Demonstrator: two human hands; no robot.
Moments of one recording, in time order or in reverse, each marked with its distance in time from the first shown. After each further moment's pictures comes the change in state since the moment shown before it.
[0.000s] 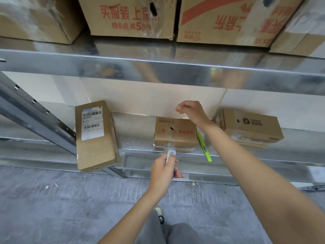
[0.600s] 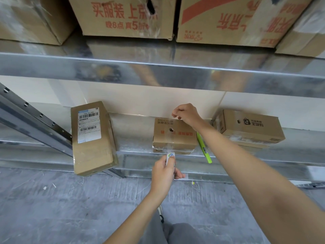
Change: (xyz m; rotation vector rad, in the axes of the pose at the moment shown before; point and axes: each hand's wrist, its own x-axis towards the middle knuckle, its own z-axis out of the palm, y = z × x) left_hand 0.012 -0.008 0.005 -0.069 0.004 -0.036; right_hand 0.028 0.019 0.016 -0.178 -0.025 0.069
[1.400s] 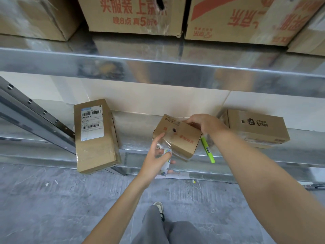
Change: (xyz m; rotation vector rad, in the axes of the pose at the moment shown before) left_hand 0.029 0.012 -0.044 -0.029 -0.161 0.029; right_hand 0.006 0.020 -0.014 0.137 -0.353 0.743
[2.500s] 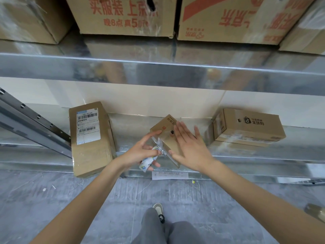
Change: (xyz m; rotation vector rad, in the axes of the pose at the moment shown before) left_hand 0.023 0.038 -0.051 0.260 -0.301 -0.158; right_hand -0.064 0.087 0.066 -1.148 0.590 -0.835
